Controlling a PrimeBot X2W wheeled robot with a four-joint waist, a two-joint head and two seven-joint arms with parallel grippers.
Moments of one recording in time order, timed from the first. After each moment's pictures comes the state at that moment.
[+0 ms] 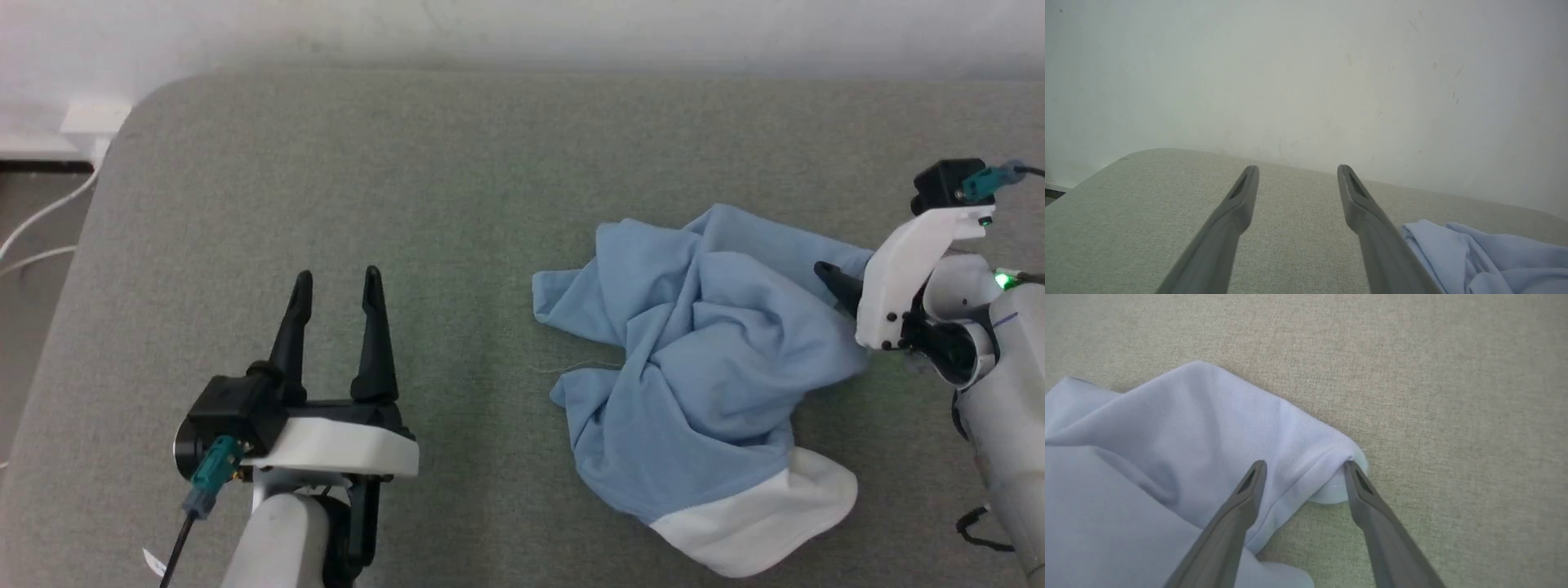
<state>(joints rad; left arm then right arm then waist) -0.16 0.06 -0.13 0.04 -0.28 0.07 -0.26 -0.68 -0.30 0.16 0.72 0.48 0.13 0.51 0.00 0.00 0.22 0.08</state>
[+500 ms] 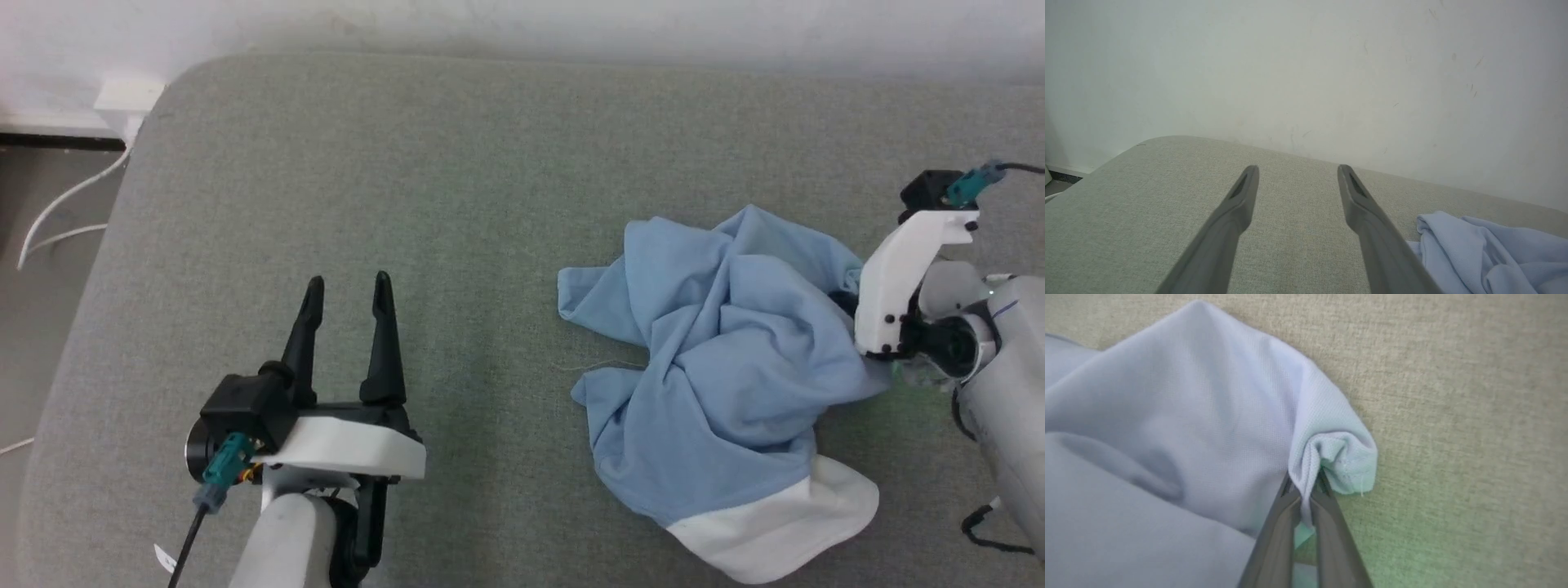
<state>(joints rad) -0.17 0.05 -0.15 0.07 -0.29 0.07 -0.26 -0.78 -0.34 0.34 0.89 0.69 0.13 0.64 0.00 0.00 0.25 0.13</state>
